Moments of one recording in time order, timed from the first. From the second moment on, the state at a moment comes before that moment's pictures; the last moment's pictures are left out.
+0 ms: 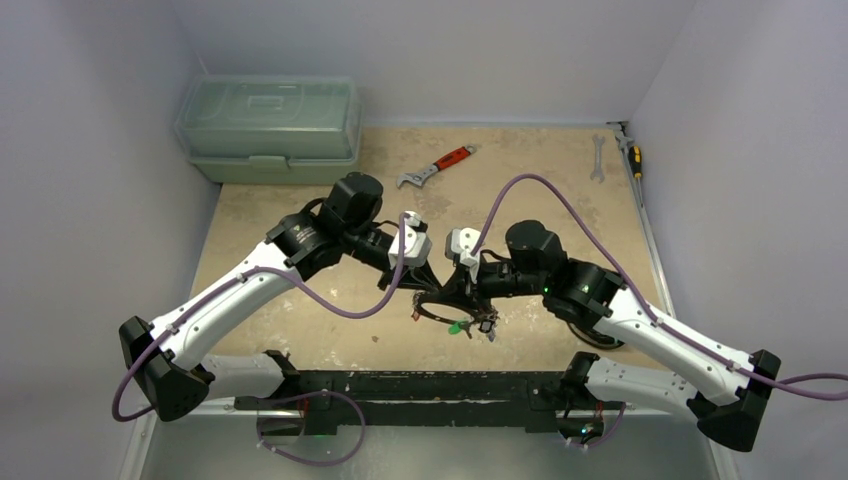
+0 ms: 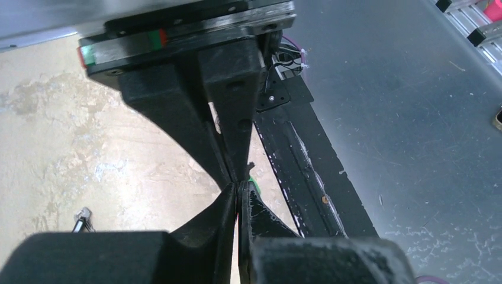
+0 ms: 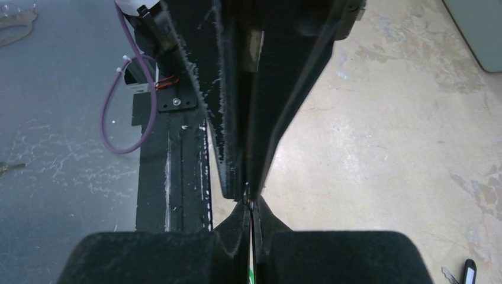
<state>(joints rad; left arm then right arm) -0.77 1.23 1.24 -0.62 1.02 0.56 0.93 0.95 0.95 -0.42 -0.49 -0.16</state>
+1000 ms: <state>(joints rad) -0.78 1.01 0.80 0.36 1.05 -0.08 0.94 0.84 0.94 -0.37 -0.51 -0.15</state>
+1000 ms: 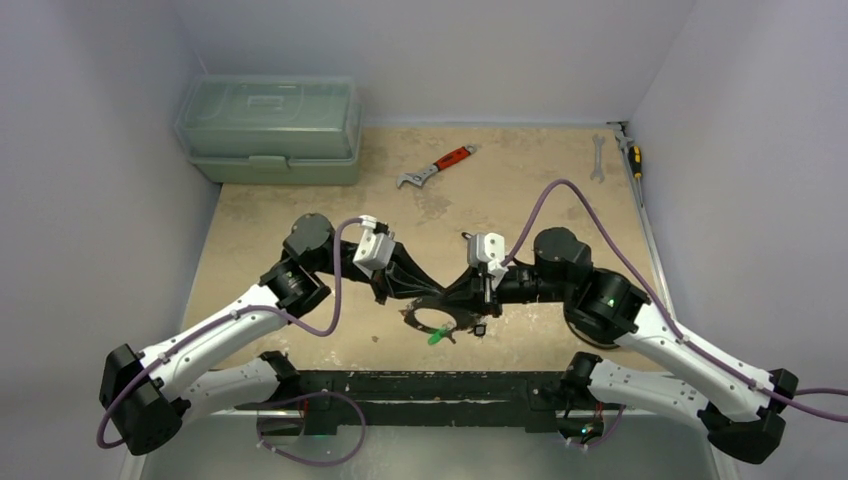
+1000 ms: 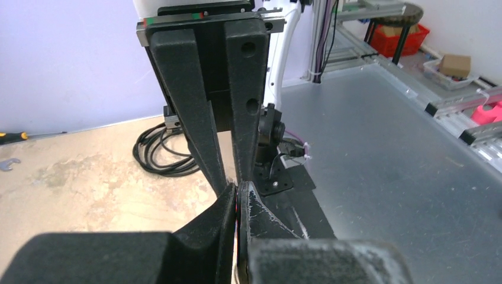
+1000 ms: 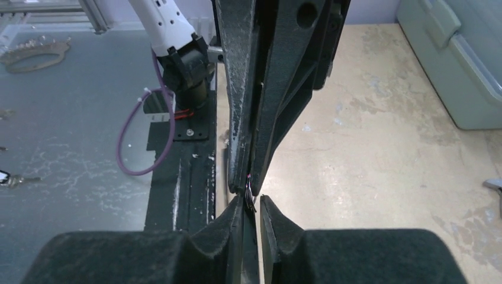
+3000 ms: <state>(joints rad) -0.78 0.99 0.59 0.95 0.92 -0.47 0.94 0.71 0.83 -0.08 -0.52 -0.04</state>
